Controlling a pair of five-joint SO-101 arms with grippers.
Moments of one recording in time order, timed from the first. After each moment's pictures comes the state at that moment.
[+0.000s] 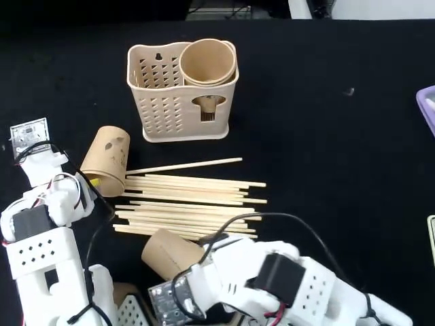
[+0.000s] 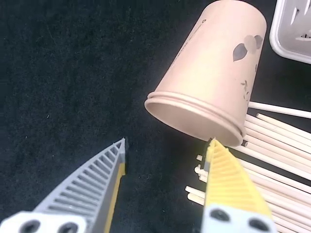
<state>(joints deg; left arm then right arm) -26.5 -61.2 57.6 66.9 -5.2 -63.6 -69.1 57.7 93.4 48.8</state>
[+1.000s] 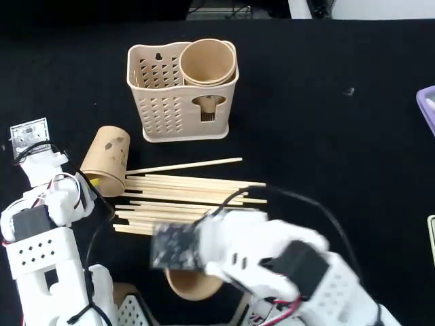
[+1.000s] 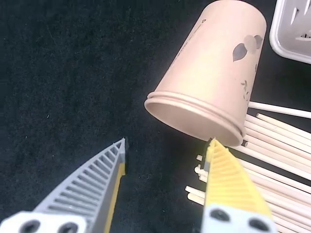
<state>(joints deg) -26.5 -61.2 57.6 66.9 -5.2 -48.7 -66.0 41.1 85.3 38.8</state>
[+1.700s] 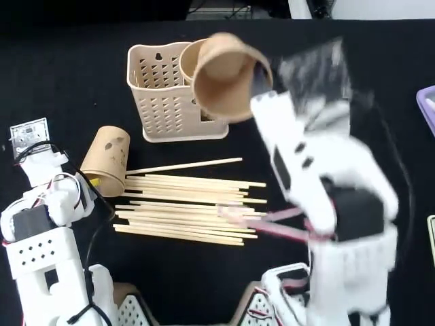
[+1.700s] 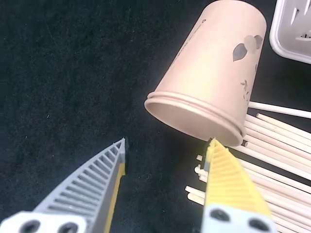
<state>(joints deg) -26.5 -61.2 57.6 66.9 -5.2 -10.7 -41.2 4.4 58.2 14.2</state>
